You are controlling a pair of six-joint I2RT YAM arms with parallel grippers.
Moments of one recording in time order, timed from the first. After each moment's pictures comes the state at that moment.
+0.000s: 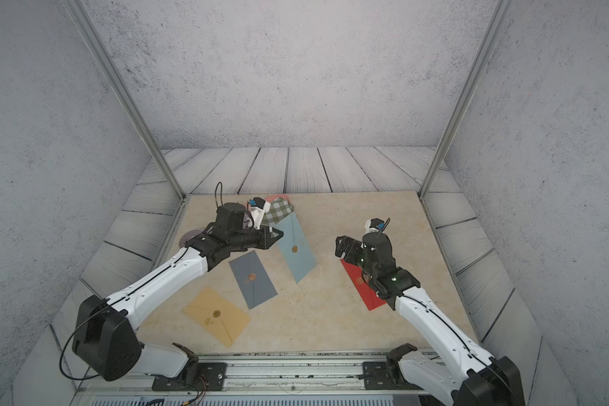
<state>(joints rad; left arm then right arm) -0.56 1.44 1.17 -0.35 0.36 -0.37 0.43 1.04 0.75 -0.25 0.04 0.64</state>
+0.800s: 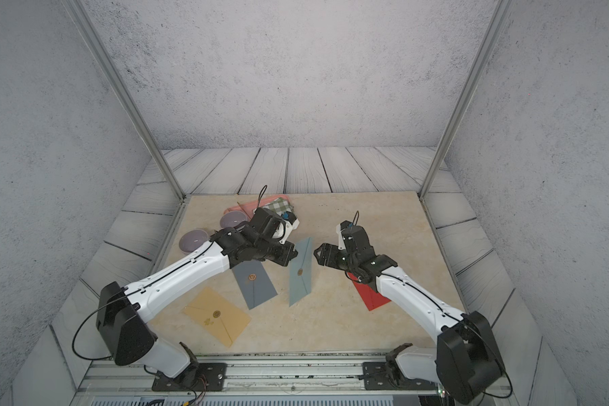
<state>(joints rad) -0.78 1.56 1.40 -0.69 0.17 -0.28 0.52 1.27 0.88 -0.30 -0.22 0.64</state>
